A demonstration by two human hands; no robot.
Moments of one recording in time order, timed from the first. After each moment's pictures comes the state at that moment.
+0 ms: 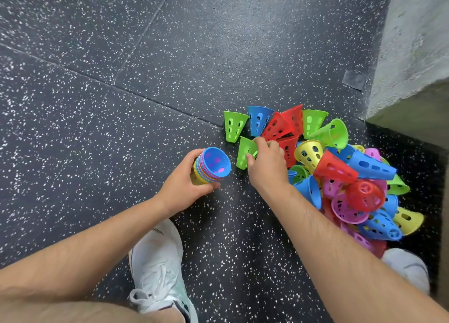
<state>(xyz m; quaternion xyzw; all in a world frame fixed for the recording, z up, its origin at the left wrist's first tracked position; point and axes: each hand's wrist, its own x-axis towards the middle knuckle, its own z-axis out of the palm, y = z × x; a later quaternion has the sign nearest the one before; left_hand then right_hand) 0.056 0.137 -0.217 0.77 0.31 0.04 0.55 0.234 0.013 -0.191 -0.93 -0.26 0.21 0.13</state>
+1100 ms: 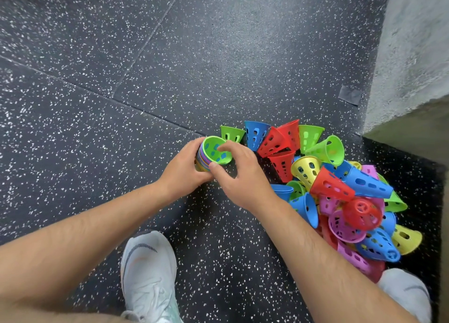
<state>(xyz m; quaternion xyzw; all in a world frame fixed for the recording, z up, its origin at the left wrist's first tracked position) 0.109 0.177 -0.216 0.80 0.28 0.06 0.52 0.218 0.033 -0.163 -0.80 -0.38 0.25 0.38</state>
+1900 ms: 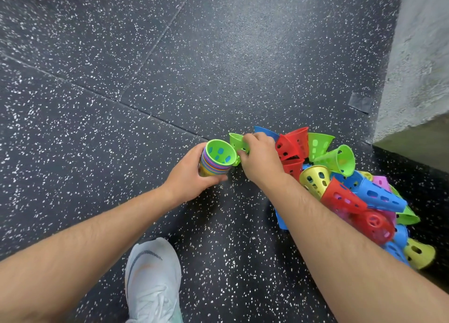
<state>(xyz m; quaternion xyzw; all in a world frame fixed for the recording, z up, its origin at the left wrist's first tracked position) 0.109 0.186 -0.229 0.78 0.31 0.05 0.54 0.279 0.074 -0.200 -0.89 -0.39 0.18 0.13</state>
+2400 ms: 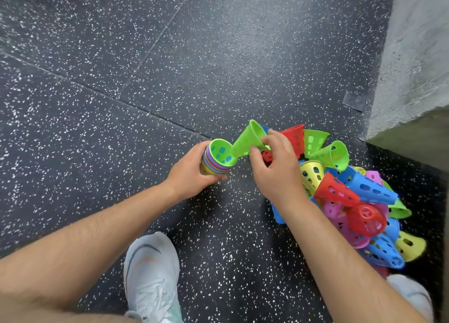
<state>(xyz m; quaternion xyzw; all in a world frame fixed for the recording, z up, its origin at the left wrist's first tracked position) 0.108 0.182 -0.234 0.81 0.29 0.04 0.51 0.252 0.021 -0.151 -0.85 -0.31 0.12 0.40</state>
